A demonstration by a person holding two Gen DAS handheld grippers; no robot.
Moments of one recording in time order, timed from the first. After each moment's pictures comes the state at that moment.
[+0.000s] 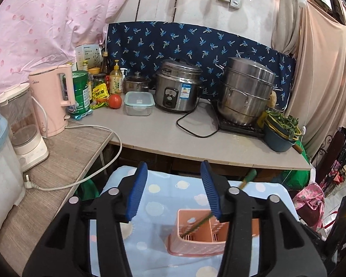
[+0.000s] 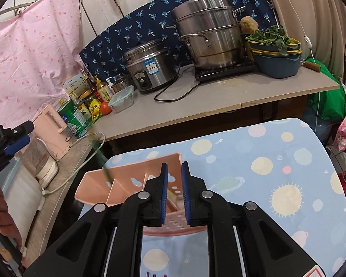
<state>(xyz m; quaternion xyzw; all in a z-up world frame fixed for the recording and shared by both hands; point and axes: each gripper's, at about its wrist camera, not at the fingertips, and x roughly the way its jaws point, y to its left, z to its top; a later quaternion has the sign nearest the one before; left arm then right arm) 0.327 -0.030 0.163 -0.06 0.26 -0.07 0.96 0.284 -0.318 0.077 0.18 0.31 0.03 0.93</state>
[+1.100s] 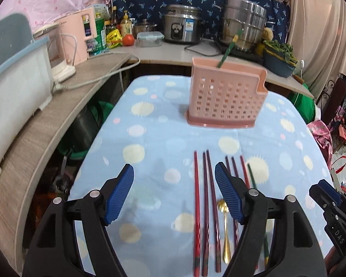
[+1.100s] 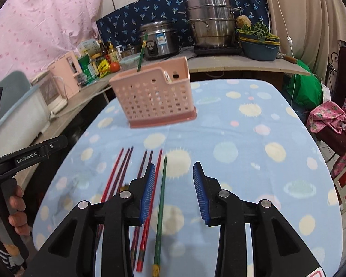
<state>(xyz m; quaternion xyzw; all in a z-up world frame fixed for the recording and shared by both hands) 0.138 -0.007 0.035 -0.01 0.39 -0.06 0.92 0.057 -0.259 0.024 0.09 0.36 0.01 0.93</state>
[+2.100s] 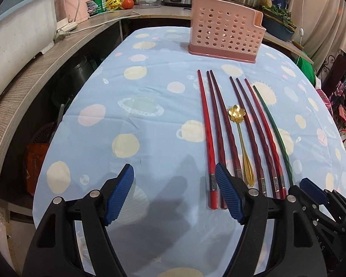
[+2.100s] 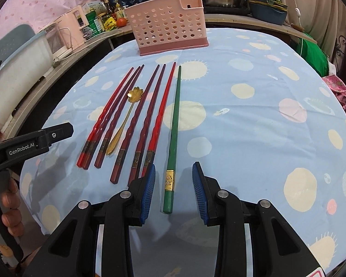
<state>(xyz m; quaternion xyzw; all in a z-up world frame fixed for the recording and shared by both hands) 0.067 0.003 -0.042 0.01 0.47 -0.07 0.88 -0.003 -0.218 -0.058 0.07 0.44 0.03 0.89</state>
